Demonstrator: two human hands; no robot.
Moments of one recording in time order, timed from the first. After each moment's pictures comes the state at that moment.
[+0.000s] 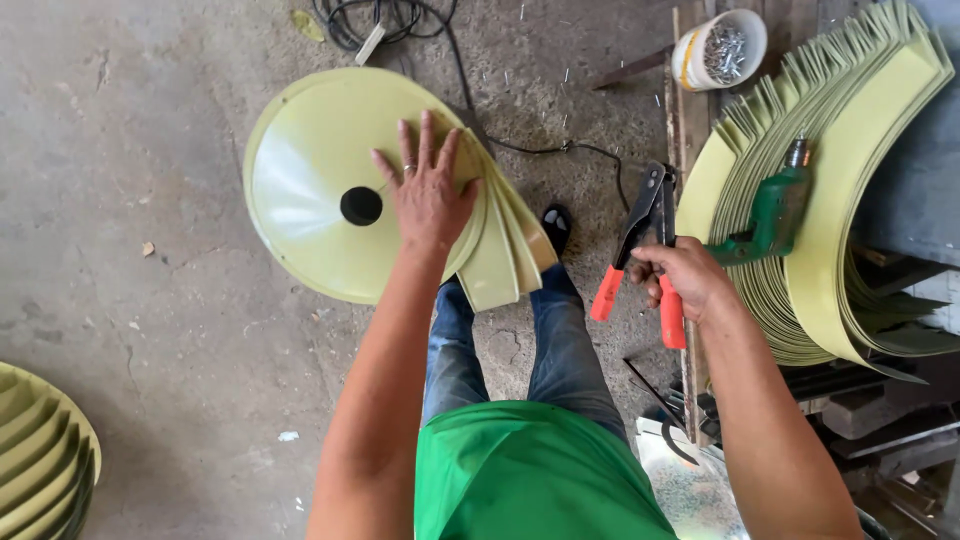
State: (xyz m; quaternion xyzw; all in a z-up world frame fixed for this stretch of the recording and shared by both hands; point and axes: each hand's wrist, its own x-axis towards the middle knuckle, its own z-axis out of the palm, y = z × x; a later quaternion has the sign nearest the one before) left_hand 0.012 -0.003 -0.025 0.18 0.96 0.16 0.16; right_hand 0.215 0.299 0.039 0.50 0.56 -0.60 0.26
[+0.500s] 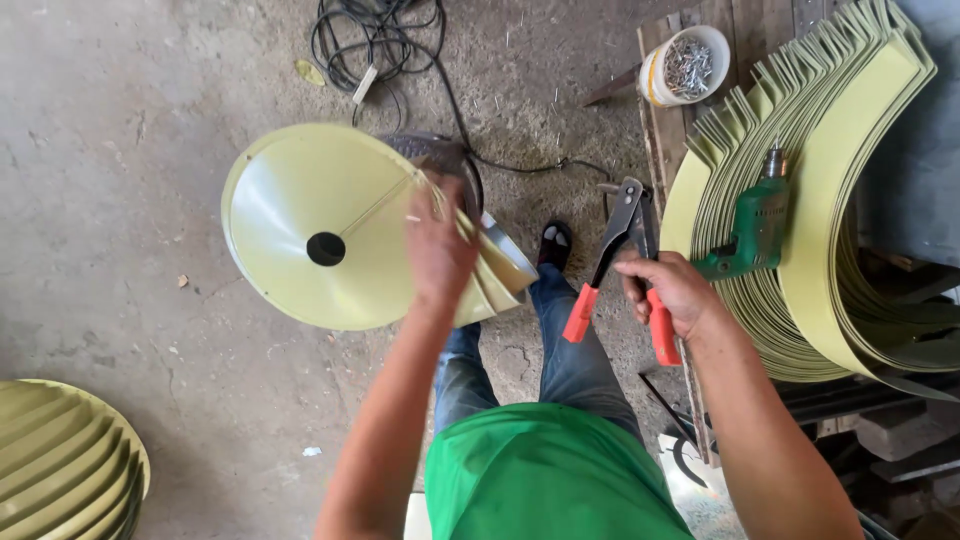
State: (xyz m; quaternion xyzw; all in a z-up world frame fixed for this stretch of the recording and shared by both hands) left_hand 0.065 0.054 -0.031 0.15 0.95 0.24 0.11; right_hand 0.224 0.349 0.050 0.45 0.48 -0.70 0.26
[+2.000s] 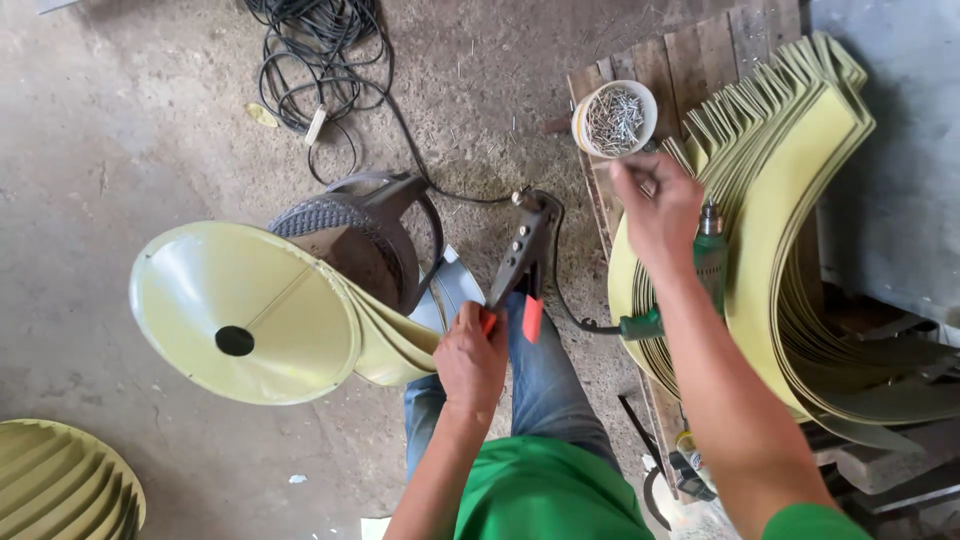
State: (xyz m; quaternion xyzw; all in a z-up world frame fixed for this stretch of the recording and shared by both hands) left_hand 0.136 0.222 0.032 0.02 0.94 0.28 0.19; right_hand 0.110 0.499 -0.017 0.34 0.78 -0.51 -0.10
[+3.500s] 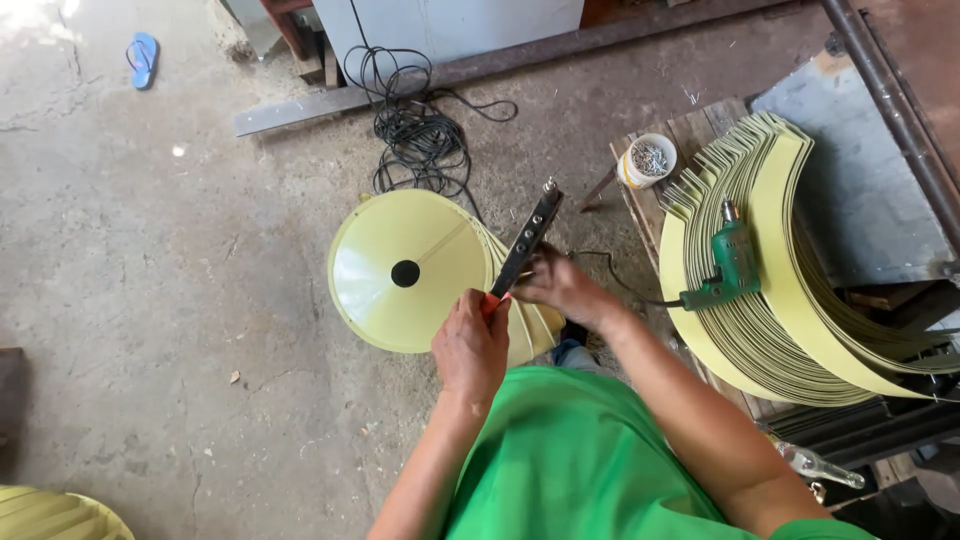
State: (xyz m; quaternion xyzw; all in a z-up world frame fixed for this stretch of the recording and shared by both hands) left_hand 0.164 -0.039 0.212 0.13 0.92 0.37 0.02; right_hand 0.169 0.164 0.132 0.07 0.68 -0.72 0.06
